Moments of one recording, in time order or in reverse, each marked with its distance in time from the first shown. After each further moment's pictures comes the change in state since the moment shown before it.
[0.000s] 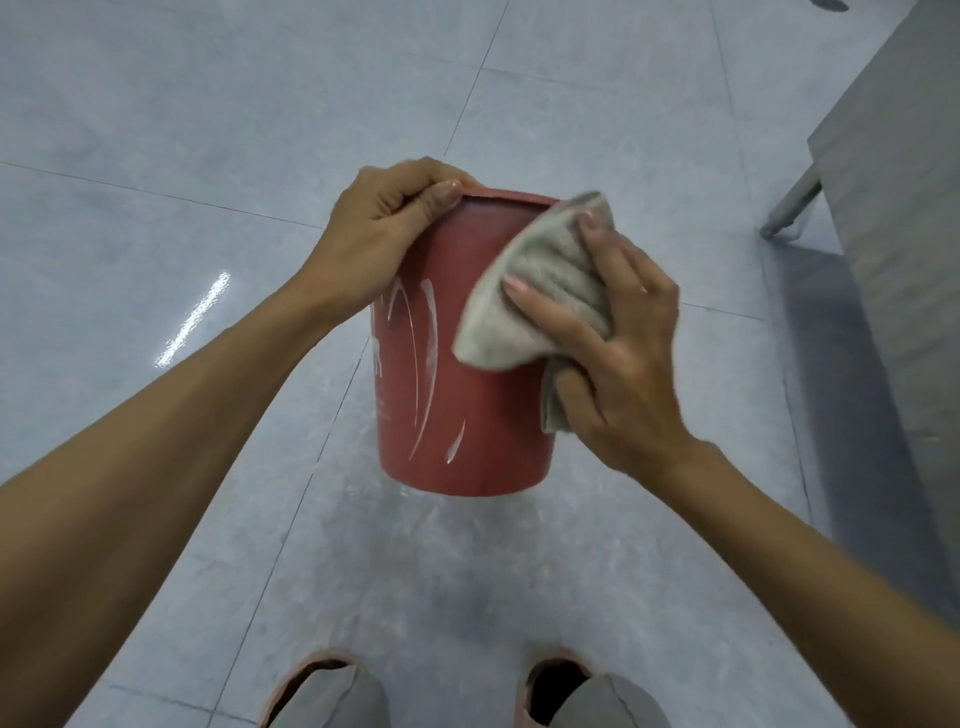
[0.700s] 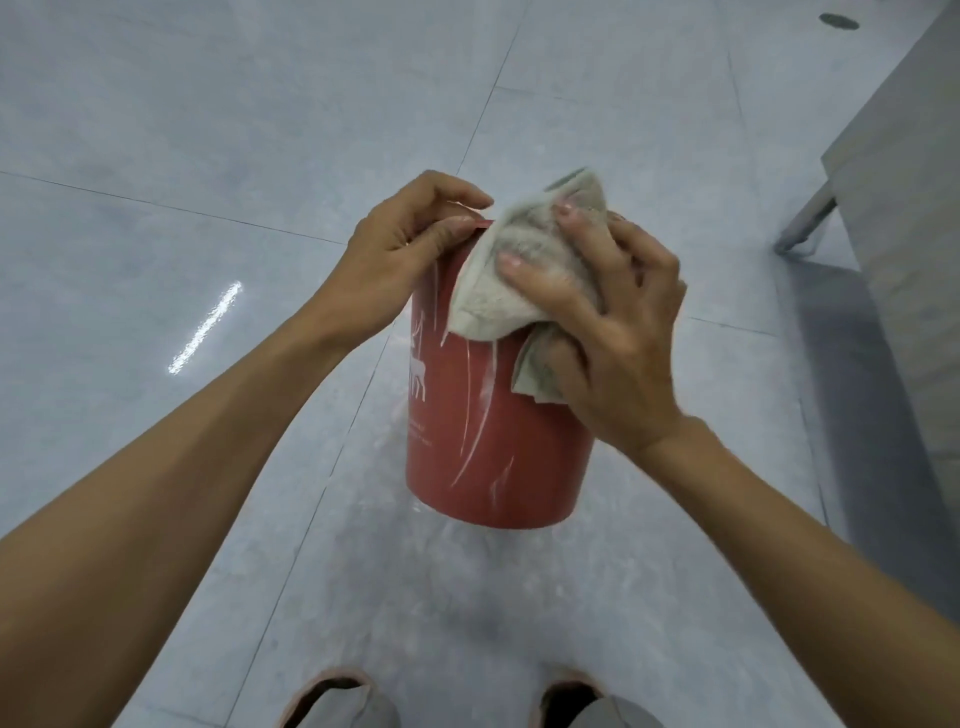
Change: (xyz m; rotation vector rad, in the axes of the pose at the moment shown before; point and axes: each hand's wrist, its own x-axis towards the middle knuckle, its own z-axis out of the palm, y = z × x) left_hand -0.005 -0.007 -0.007 -0.124 -0.054 -0.019; right_hand 0.036 -0.007 0.011 -0.082 0.116 0.002
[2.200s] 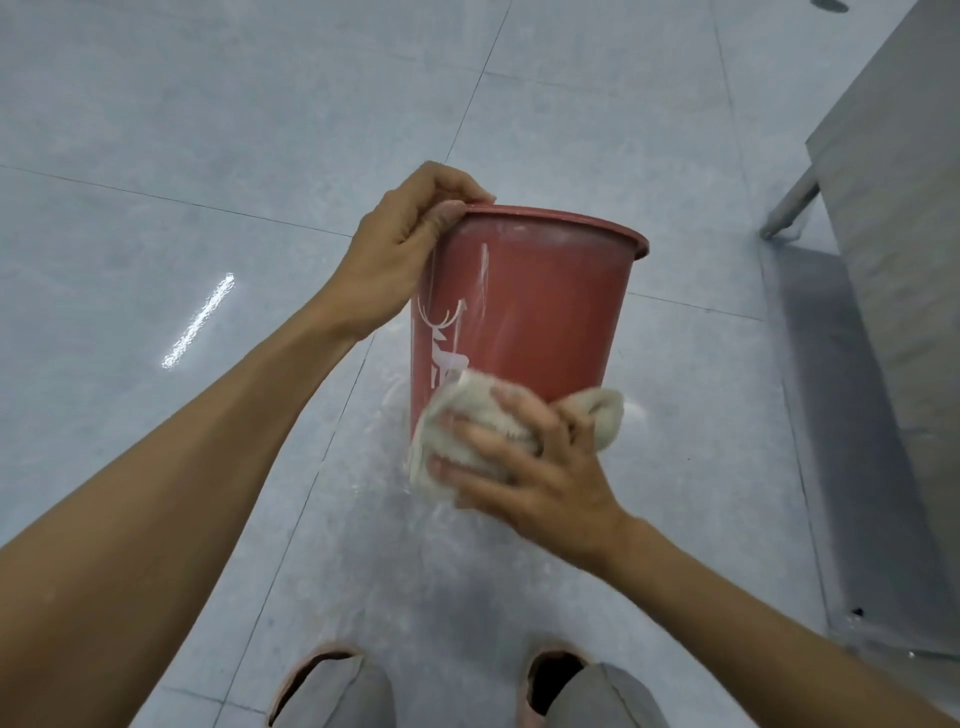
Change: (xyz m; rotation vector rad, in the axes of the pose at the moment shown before) left_hand -0.002 0.014 0.017 0.083 0.021 -0.031; right_hand -0.100 -0.042 -0.008 -0.114 -0.306 -0.348
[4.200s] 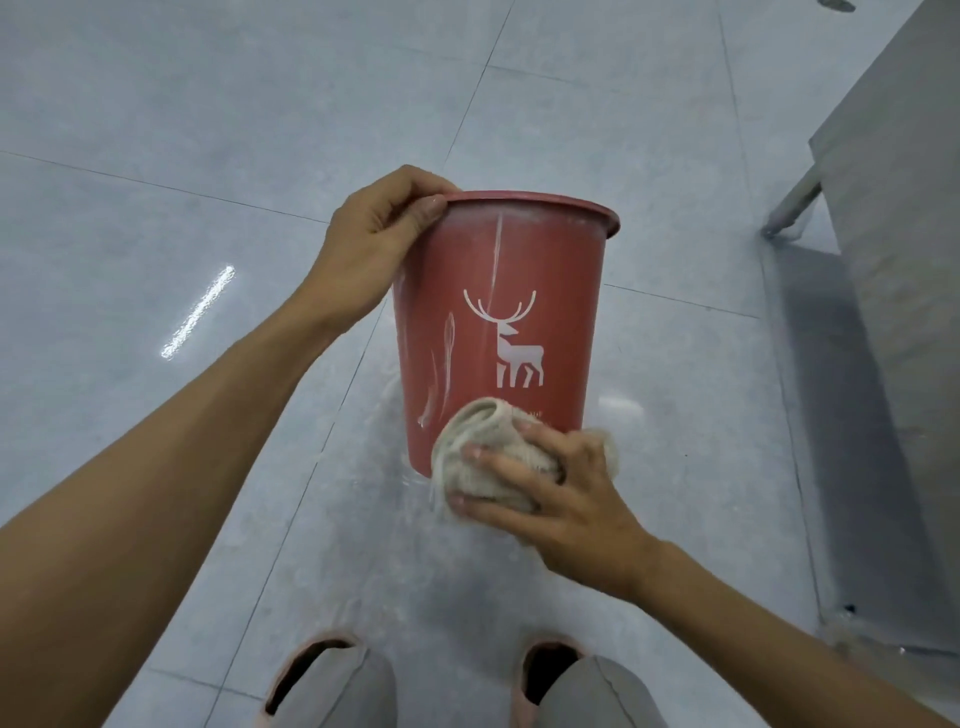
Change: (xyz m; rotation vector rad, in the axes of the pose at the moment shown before) left_hand -0.006 -0.014 -0.009 -0.019 0.094 -0.071; right_hand -0.037 0.003 -0.008 0.151 -0.098 -0.081
